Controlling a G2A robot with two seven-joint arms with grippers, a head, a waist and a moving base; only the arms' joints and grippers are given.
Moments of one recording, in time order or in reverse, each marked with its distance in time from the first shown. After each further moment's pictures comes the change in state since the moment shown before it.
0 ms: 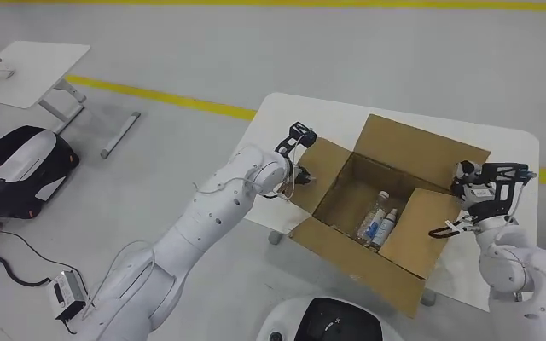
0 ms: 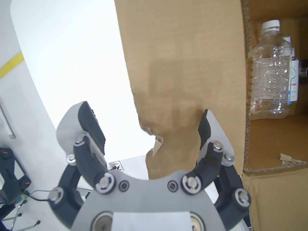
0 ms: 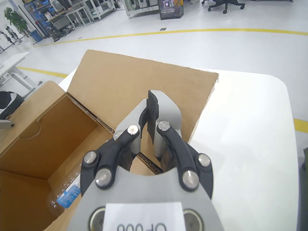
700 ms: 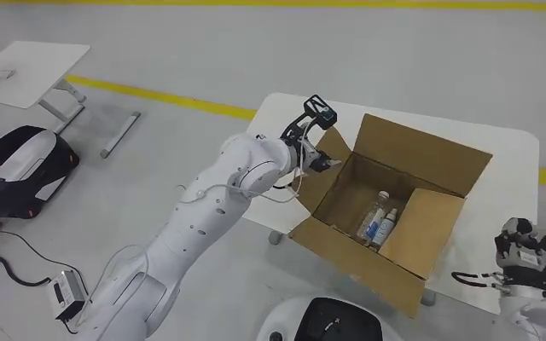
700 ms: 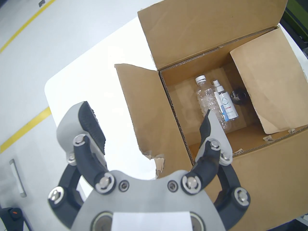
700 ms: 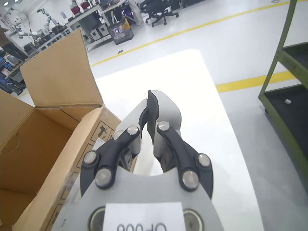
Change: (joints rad) left arm 0.040 0.016 -0.091 -0.307 -0.010 -0.111 0.062; right arm -0.392 0.002 0.157 -0.222 0.067 0.229 -0.168
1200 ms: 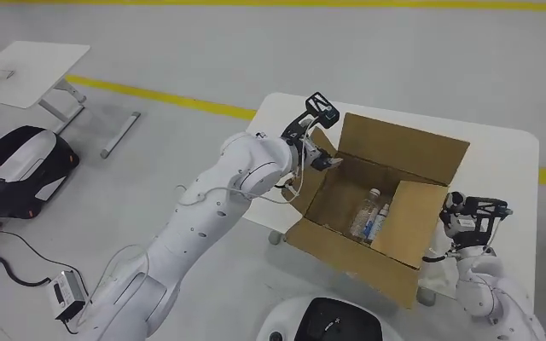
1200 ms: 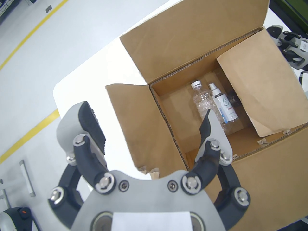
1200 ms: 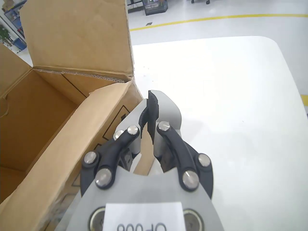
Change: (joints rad) left arm 0.002 -0.002 -0.015 -0.025 0.033 0.010 -0.005; right arm 0.304 -0.023 -0.219 0.342 -0.128 -0.157 0.007
